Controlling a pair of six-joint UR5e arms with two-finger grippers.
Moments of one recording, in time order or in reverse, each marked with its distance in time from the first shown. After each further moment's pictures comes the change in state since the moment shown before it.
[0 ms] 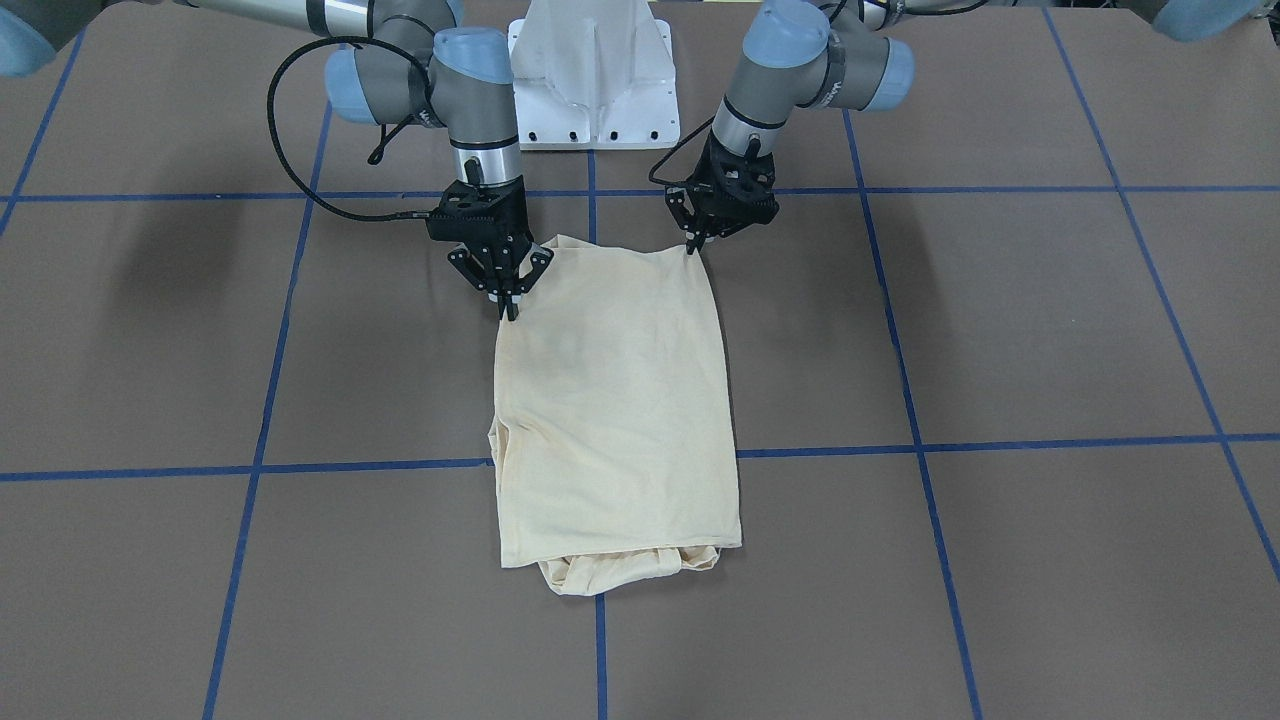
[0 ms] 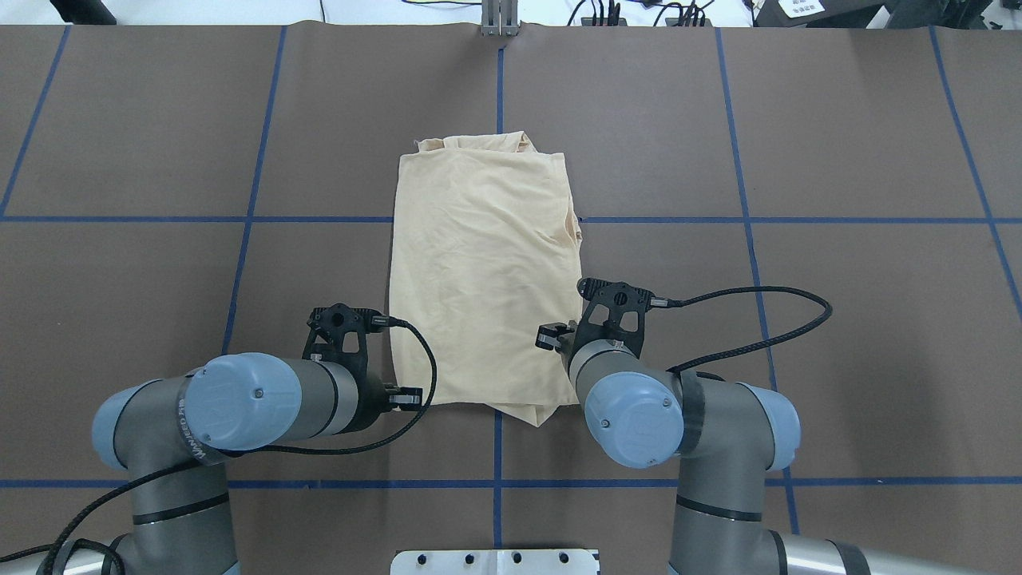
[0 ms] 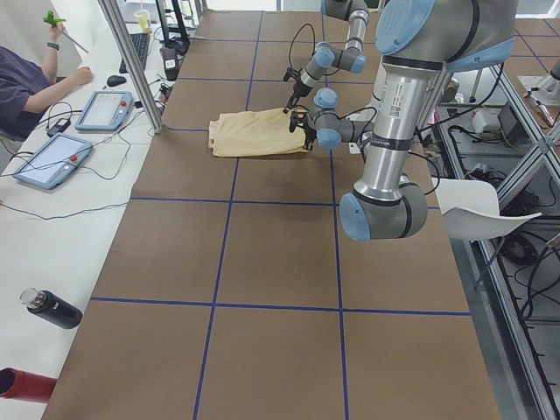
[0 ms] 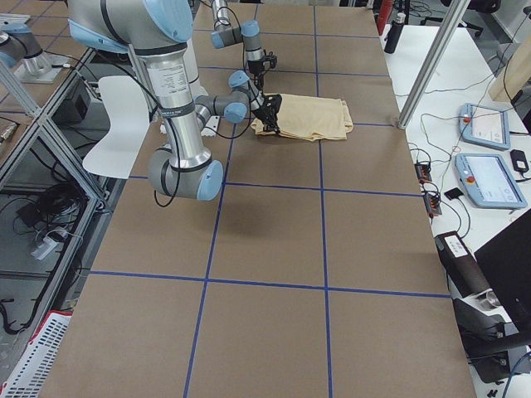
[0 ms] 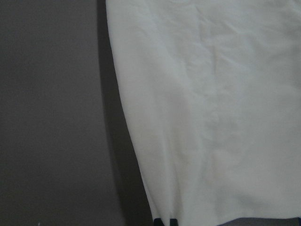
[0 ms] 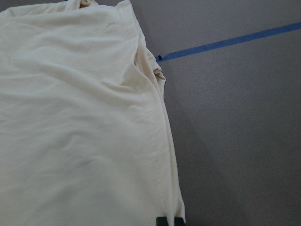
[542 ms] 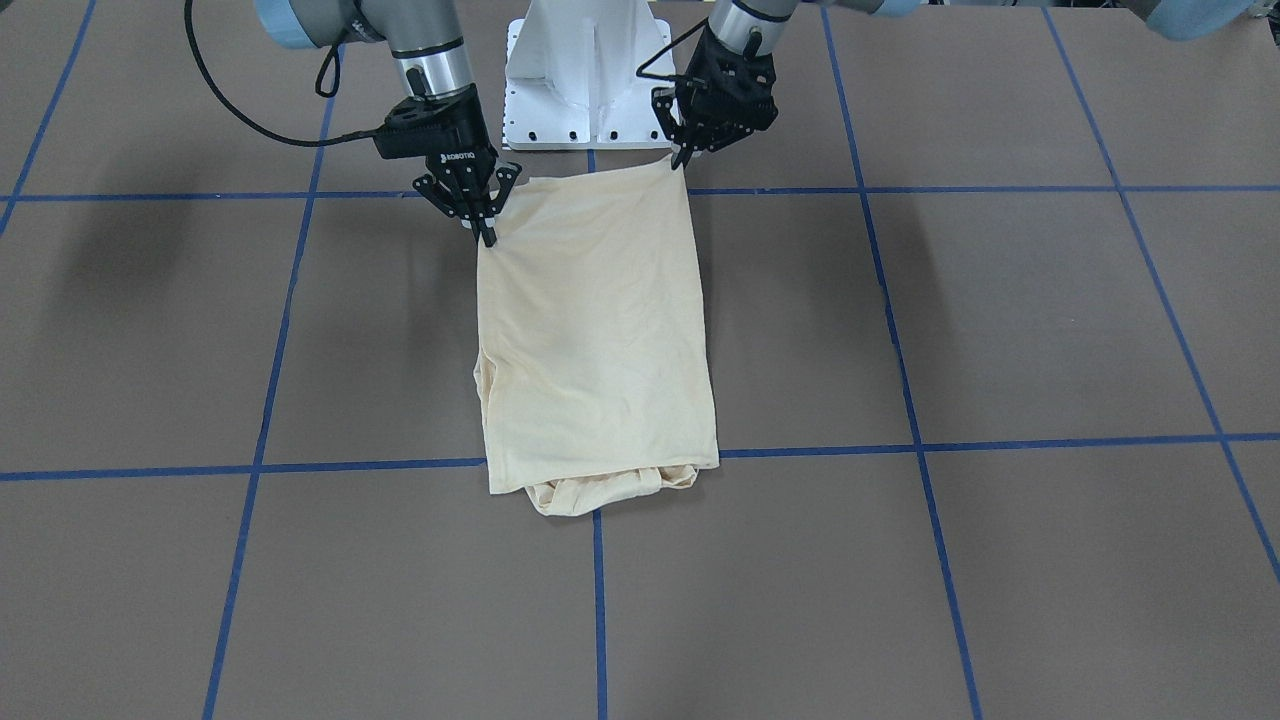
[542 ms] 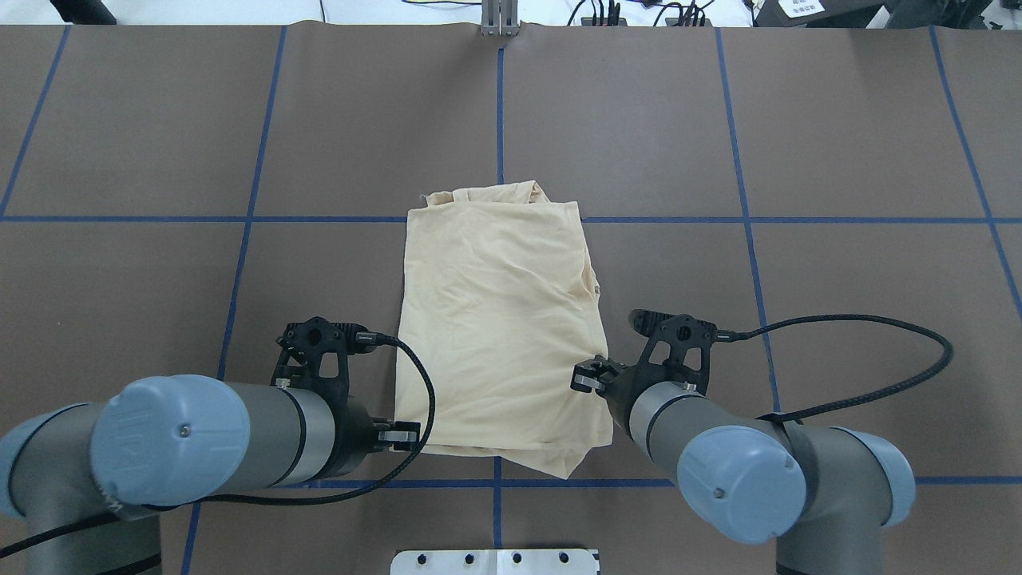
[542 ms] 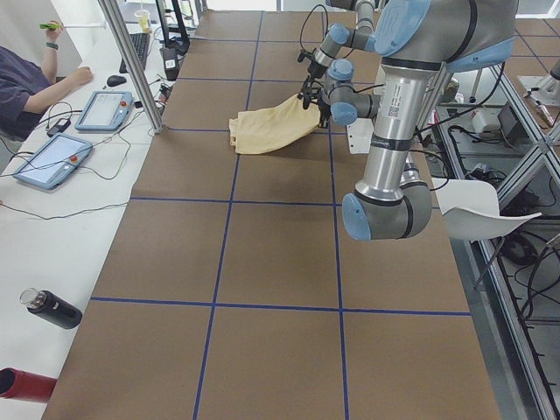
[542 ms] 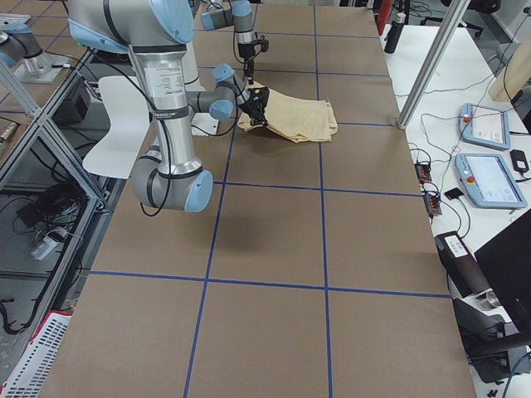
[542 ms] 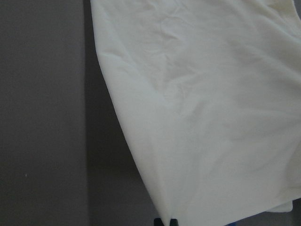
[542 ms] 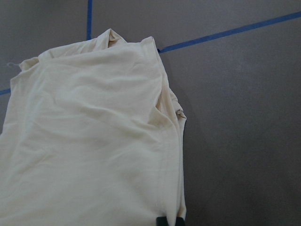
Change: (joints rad) left arm 0.054 0.001 -0.311 0.299 -0.026 -0.045; right arm -0.075 -0.184 0.284 -0.002 -0.001 0.000
